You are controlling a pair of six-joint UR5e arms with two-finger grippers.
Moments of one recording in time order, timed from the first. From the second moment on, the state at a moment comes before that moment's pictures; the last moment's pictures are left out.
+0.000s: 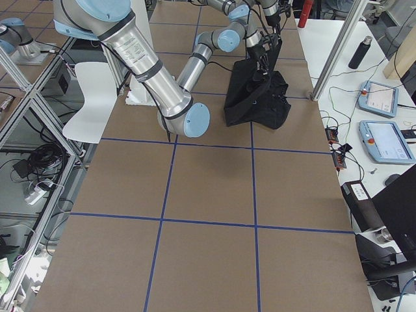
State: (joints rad) left arm -0.94 -2.41 -1.34 -1.86 -1.79 -0.78; right arm 0.78 -0.76 1.67 -1.69 1.54 1.29
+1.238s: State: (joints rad) left arm -0.89 -2.45 -0.99 -2.11 -1.72 -0.77; right arm 0.85 -0.72 1.16 -1.32 1.61 1.10
